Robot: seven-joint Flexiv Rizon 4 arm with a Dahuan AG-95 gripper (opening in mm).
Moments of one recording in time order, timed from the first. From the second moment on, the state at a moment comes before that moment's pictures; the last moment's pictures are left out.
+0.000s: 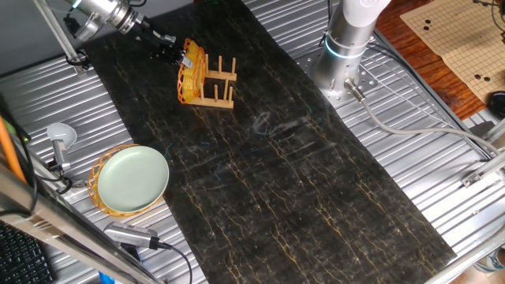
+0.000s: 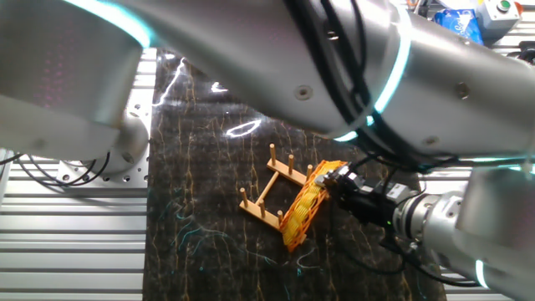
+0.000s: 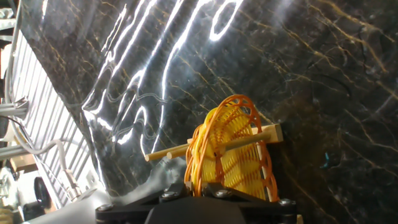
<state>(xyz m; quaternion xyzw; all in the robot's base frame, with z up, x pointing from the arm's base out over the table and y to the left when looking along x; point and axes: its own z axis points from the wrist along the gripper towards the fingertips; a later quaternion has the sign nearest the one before) 0.462 -0.147 0.148 0.37 -0.85 -0.34 0.16</state>
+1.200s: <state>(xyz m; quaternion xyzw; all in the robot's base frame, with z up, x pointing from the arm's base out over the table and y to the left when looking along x) 0.460 -0.146 0.147 0.34 -0.85 -0.37 0.16</state>
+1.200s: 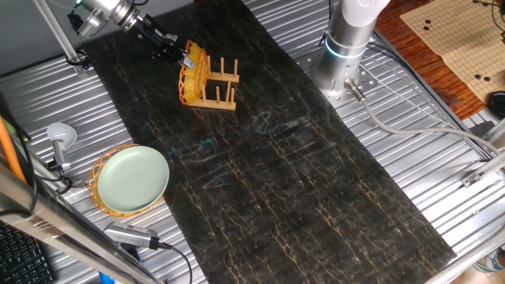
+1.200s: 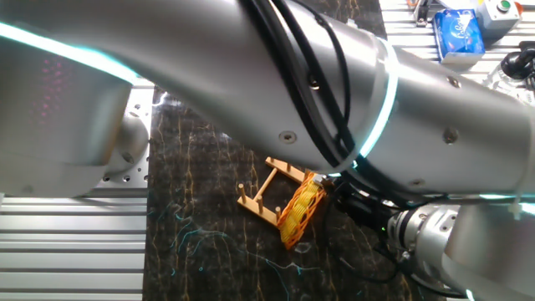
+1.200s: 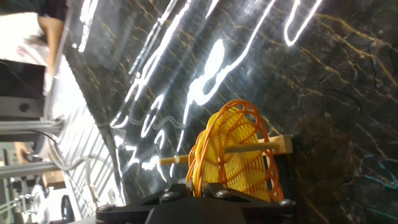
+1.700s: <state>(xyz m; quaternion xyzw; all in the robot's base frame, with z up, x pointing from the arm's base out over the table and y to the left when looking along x) 0.465 -0.148 0.150 0.34 -0.85 -0.36 0.17</state>
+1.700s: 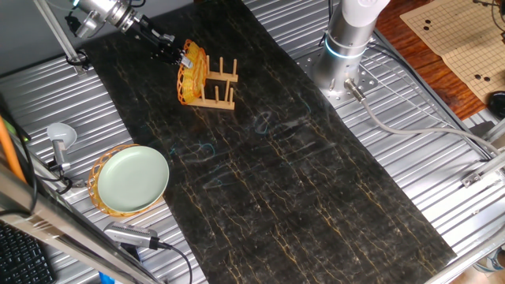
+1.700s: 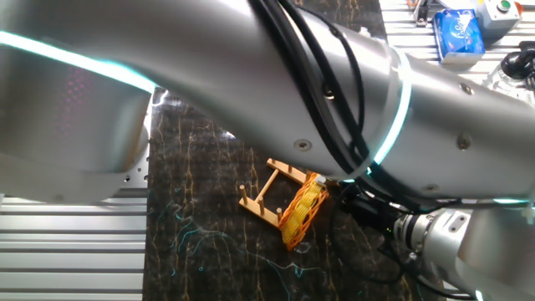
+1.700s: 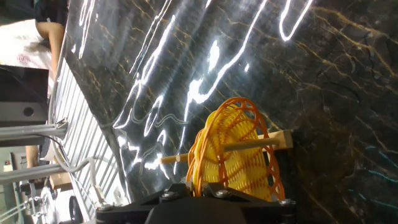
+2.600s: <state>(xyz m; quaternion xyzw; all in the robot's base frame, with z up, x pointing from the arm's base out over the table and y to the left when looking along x) 0.470 -0.126 0.177 0.33 -0.86 -0.34 0.18</state>
